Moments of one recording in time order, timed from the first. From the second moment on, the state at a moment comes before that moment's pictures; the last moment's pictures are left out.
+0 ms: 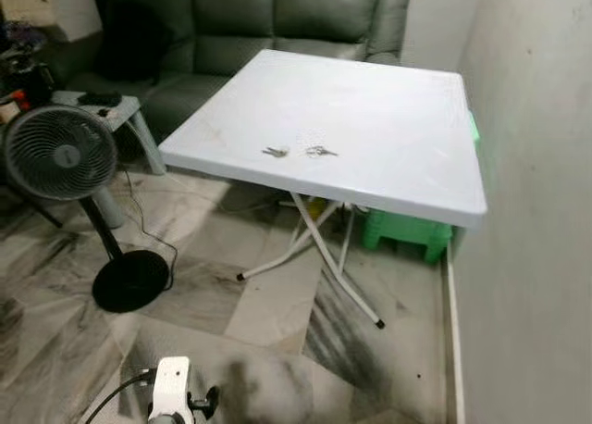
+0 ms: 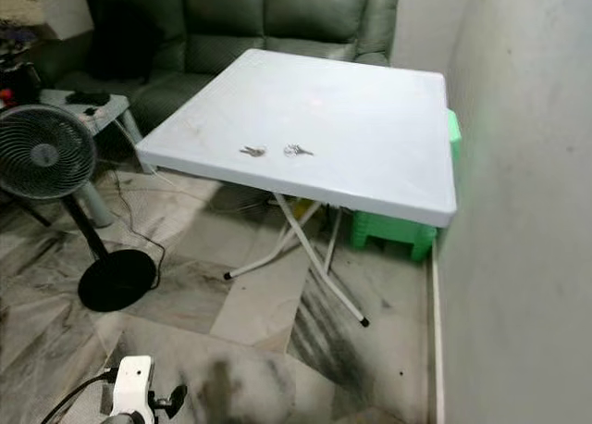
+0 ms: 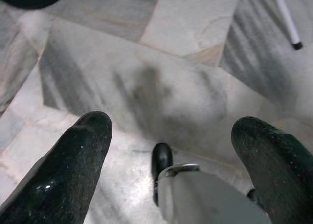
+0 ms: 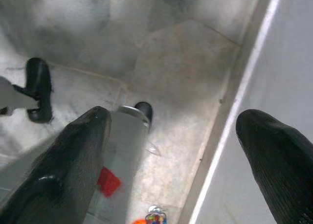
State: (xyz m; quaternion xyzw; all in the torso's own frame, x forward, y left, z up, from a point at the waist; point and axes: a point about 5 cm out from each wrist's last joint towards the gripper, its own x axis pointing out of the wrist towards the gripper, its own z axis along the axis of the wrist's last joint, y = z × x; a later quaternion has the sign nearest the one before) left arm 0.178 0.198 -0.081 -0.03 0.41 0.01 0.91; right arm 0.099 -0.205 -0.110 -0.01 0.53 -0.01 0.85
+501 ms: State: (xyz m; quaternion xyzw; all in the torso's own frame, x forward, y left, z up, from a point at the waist) left arm 0.180 0.197 -0.080 -0.03 0.41 0.01 0.91; right arm 0.100 -0.205 -0.110 -0.01 0.53 -0.01 0.85
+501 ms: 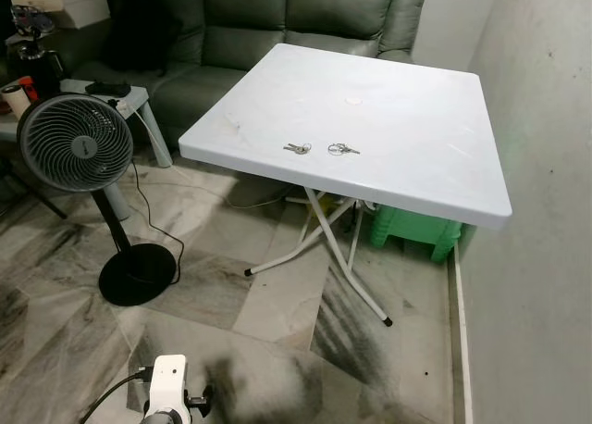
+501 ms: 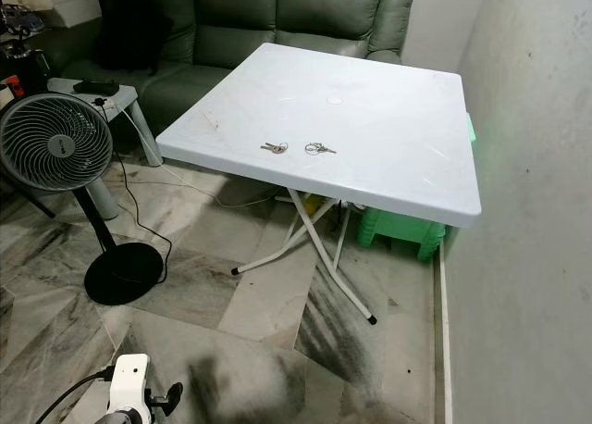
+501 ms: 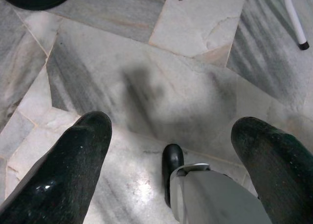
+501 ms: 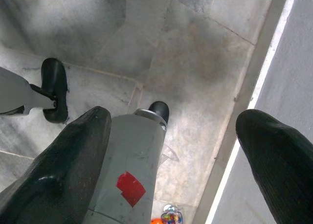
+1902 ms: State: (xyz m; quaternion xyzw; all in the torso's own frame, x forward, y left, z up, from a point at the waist) left arm 0.185 0.184 -0.080 -0.05 0.41 0.00 0.91; right arm 0.098 -0.215 -0.108 -0.01 0.53 -0.03 0.85
